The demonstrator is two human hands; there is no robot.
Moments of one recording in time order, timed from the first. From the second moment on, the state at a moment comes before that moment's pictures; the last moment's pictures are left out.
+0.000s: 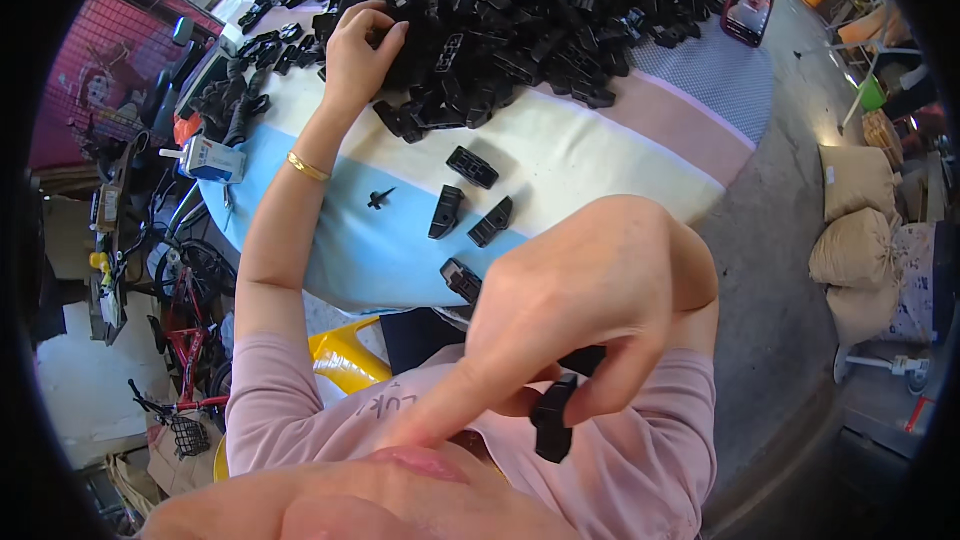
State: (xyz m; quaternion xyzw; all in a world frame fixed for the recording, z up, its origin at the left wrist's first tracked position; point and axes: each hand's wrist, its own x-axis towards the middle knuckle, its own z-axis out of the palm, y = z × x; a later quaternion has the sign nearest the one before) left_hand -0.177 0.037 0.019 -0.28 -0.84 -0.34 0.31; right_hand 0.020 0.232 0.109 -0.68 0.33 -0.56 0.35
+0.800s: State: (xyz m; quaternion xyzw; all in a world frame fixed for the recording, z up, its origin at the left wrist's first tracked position) left_hand -0.112 0.033 0.050 -0.18 -0.49 -0.78 -0.35; right_hand -0.055 0.233 0.052 -0.28 0.77 -0.54 -0.20
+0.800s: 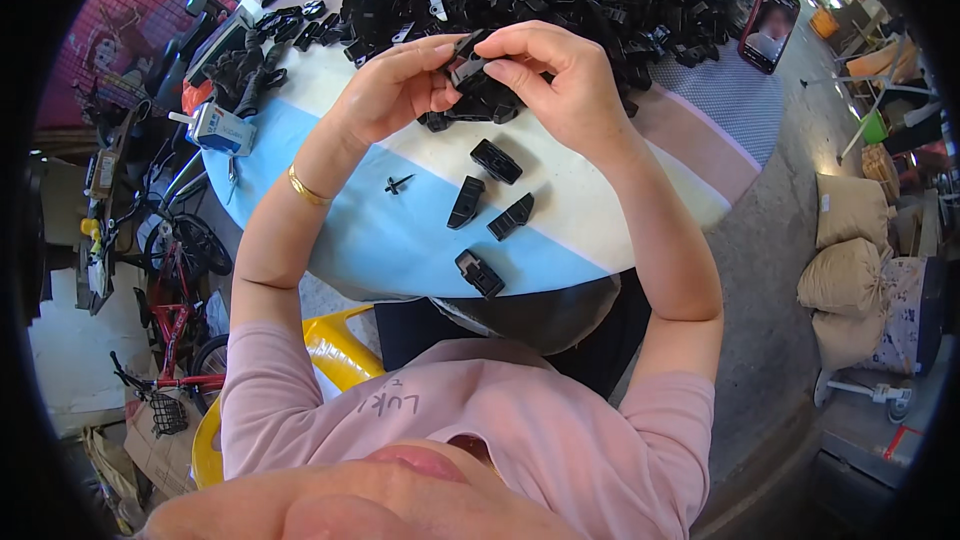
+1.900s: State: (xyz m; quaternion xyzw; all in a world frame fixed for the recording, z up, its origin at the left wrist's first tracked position) left_hand -0.059 0.030 0.058 -0.52 -0.78 -0.29 -0.20; right_hand -0.061 0.240 0.040 -0.21 0.91 -0.34 -0.11
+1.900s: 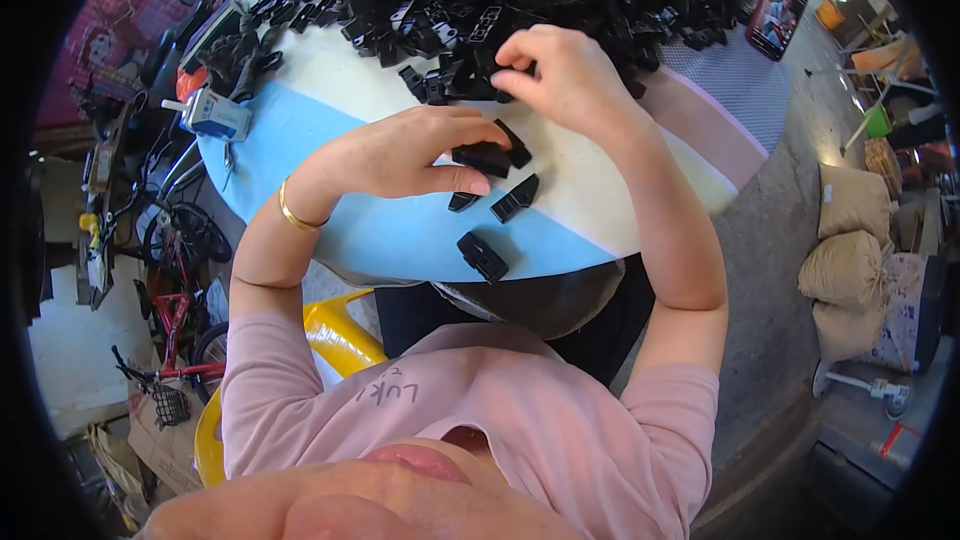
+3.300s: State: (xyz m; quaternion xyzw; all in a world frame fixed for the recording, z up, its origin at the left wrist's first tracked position) left_hand -0.170 -0.034 0.032 -0.22 -0.93 -0.23 0.17; right_hand -0.042 0.217 0.041 -0.20 0.88 -0.38 -0.19
